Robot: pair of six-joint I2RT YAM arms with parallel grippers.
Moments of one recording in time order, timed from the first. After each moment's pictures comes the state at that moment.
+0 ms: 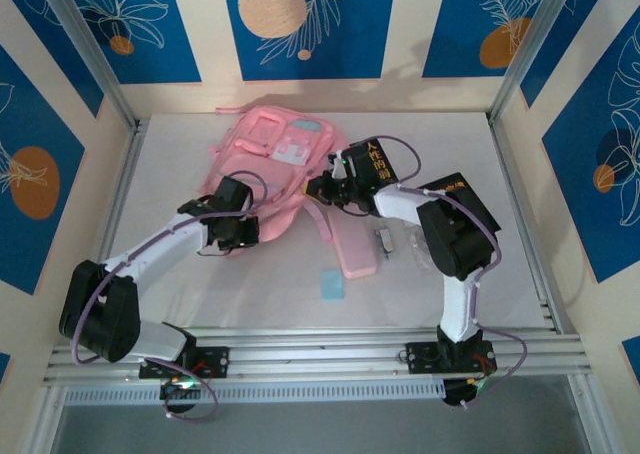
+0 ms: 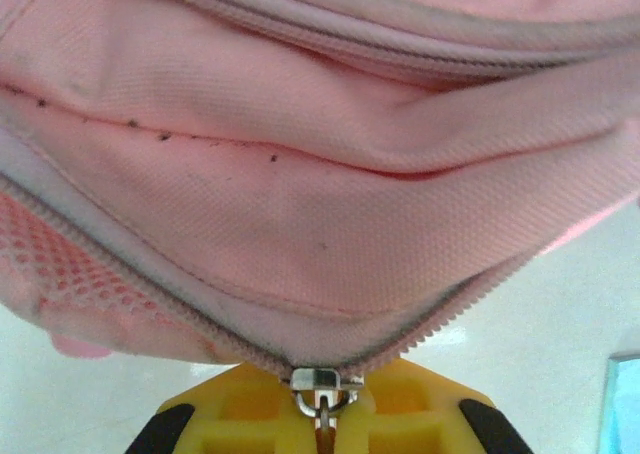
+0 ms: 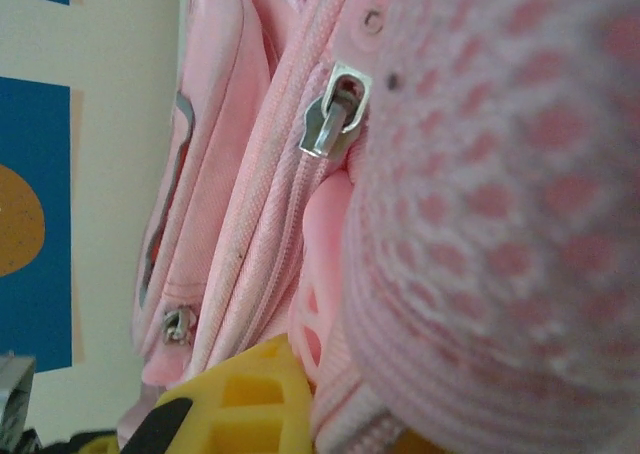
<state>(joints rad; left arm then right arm) -0.46 1.39 0.92 -0.69 0.06 -0.52 0.49 1.97 1.22 0.13 -0.56 0.88</state>
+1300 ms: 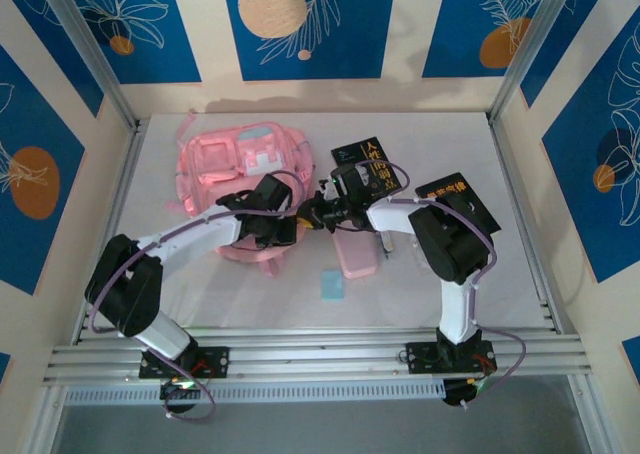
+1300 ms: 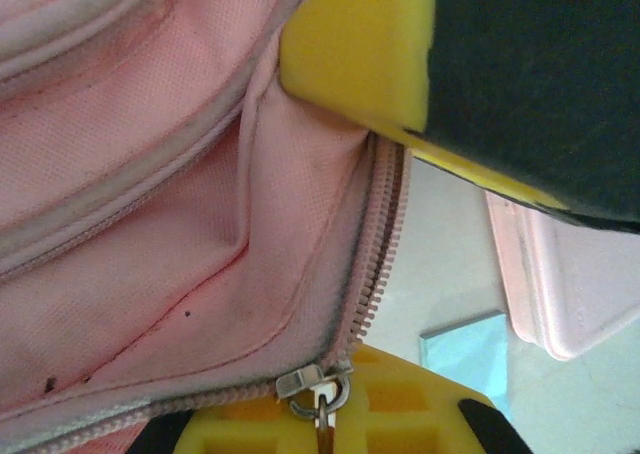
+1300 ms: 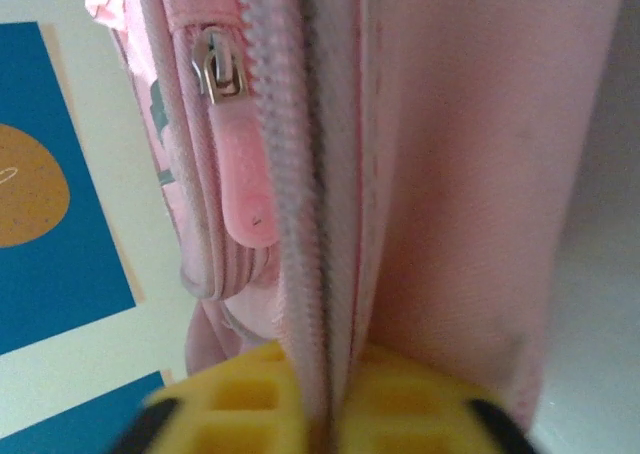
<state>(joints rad) -0.66 1.56 1.07 -0.63 0.14 -0.62 0.58 1.95 1.08 0.18 -0.68 1.15</state>
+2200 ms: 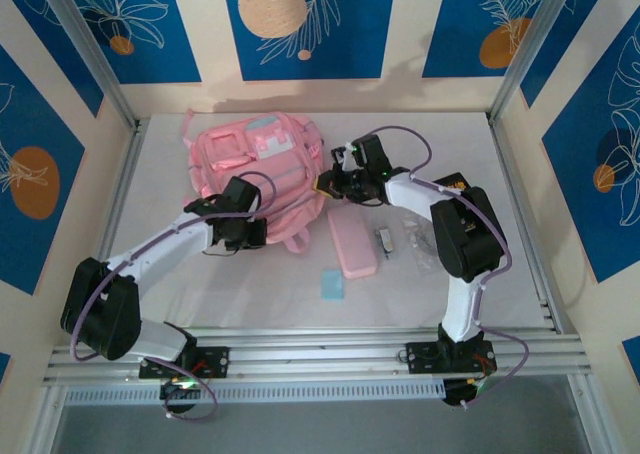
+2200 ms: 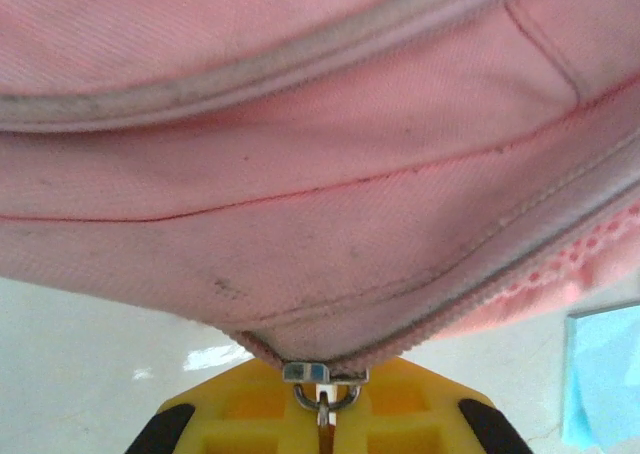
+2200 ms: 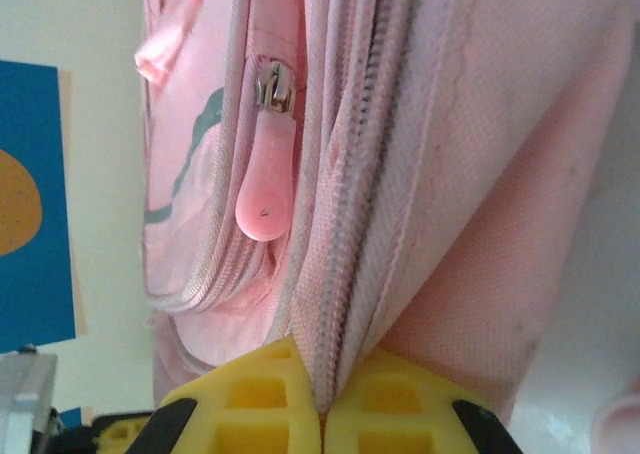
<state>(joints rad) -0.50 1.41 0.95 -0.71 0.10 -0.50 0.42 1.92 1.29 -0.09 -0.64 0.80</state>
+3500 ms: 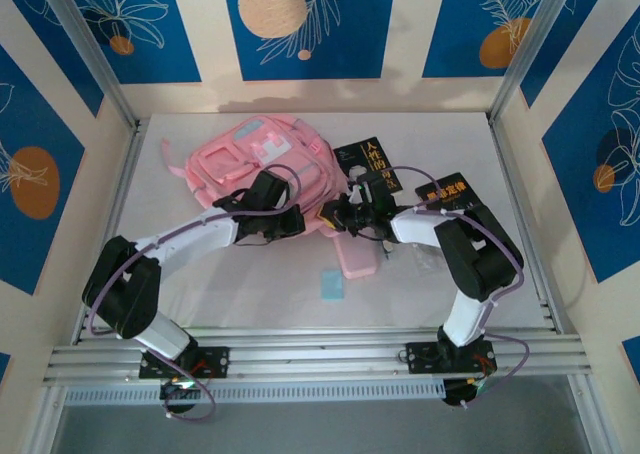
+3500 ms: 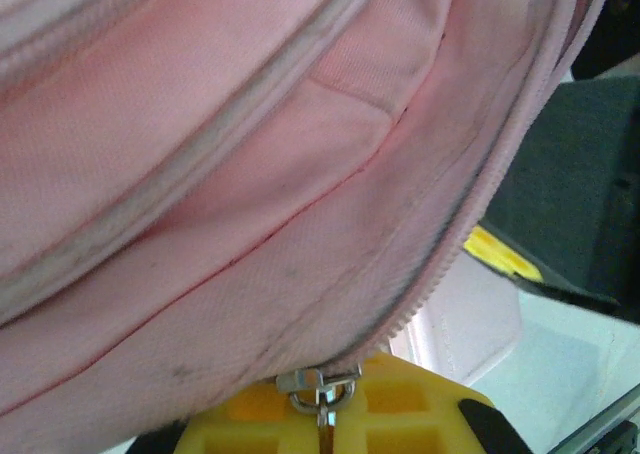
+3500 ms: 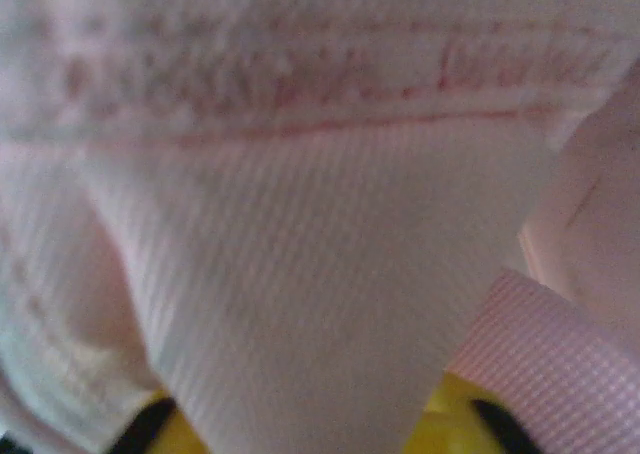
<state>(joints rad) -0.64 1.55 1.03 -0.42 0.24 -0.74 0.49 1.77 0.86 0.25 -0.55 1.14</state>
